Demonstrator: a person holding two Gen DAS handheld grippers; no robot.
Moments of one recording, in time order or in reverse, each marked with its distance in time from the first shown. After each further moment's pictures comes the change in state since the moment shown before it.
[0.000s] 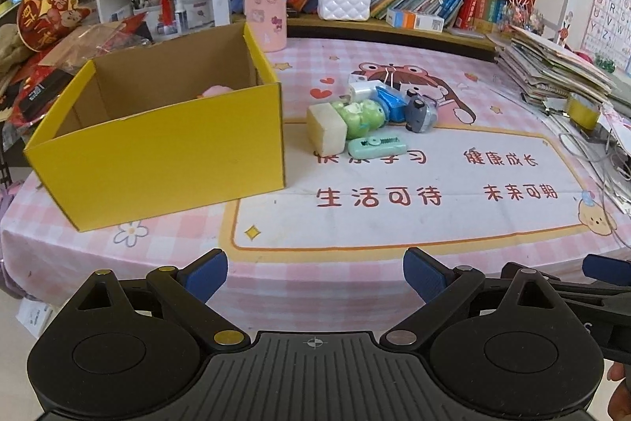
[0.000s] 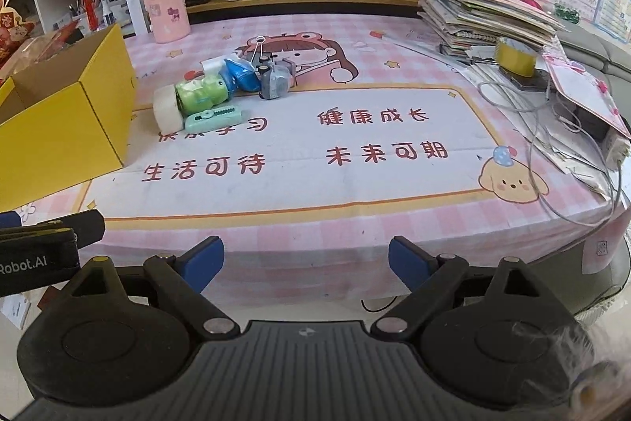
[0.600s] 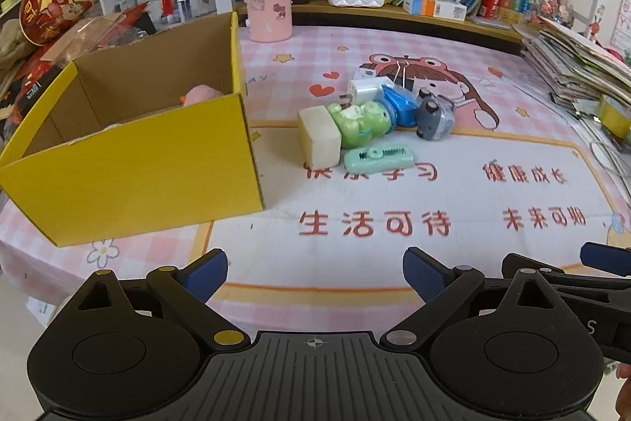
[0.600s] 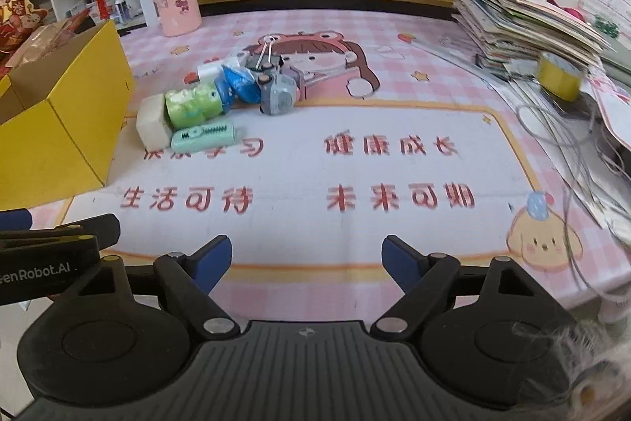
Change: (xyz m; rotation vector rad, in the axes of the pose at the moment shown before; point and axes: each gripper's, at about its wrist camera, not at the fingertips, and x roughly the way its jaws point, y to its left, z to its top) left arm 0.045 -0.031 0.034 -0.036 0.046 0.075; right arm 0.053 -0.025 0.047 -0.071 0.024 0.091
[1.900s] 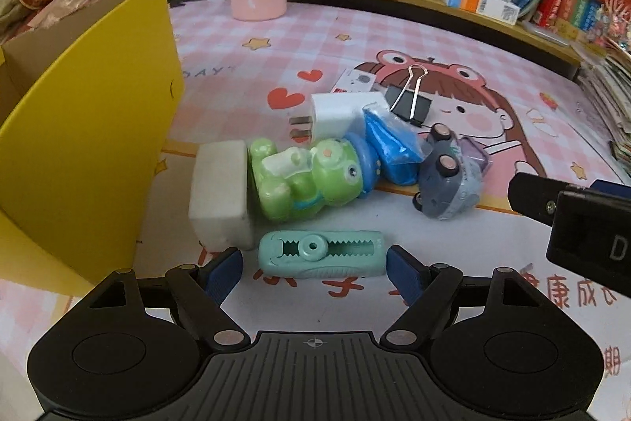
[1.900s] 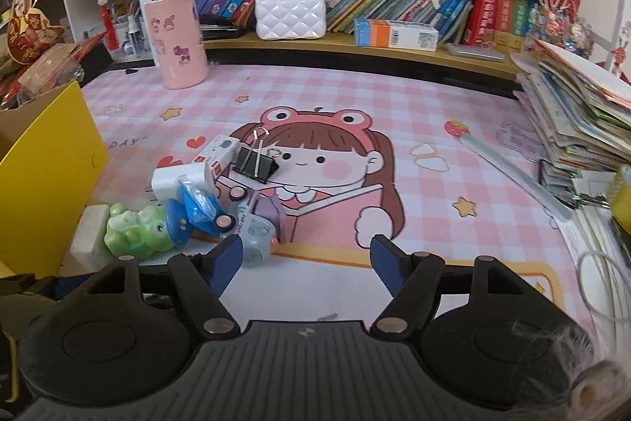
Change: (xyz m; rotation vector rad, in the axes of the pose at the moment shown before) left arm 0.127 -0.062 0.065 -0.150 0.050 0.077; right arm 0.102 -0.035 0.120 -0.126 -0.093 0.122
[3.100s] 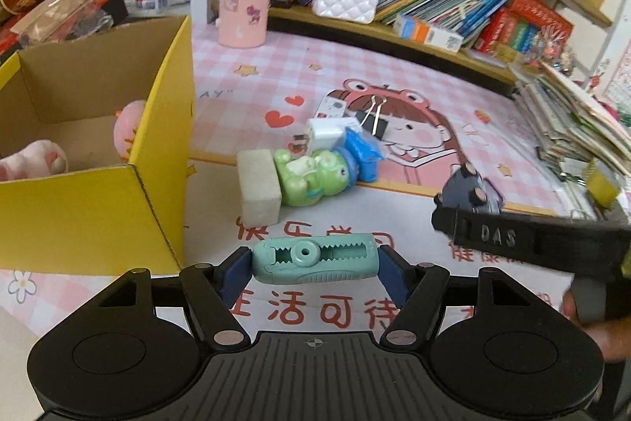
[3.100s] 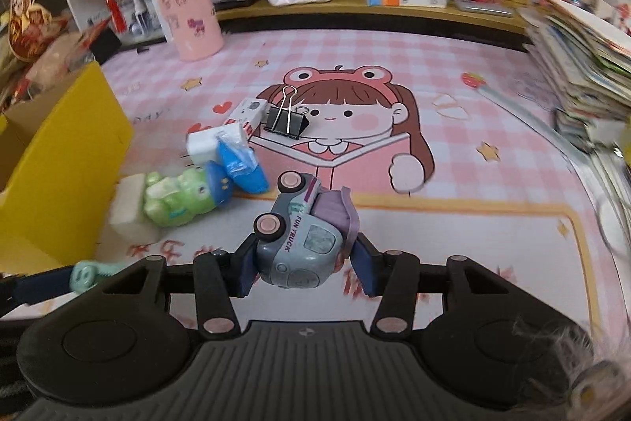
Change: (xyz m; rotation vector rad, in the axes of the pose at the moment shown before) left arm -0.081 0.051 -0.011 0.025 -0.042 -0.200; right arm -0.023 0.023 -0.019 0.085 0.100 0.031
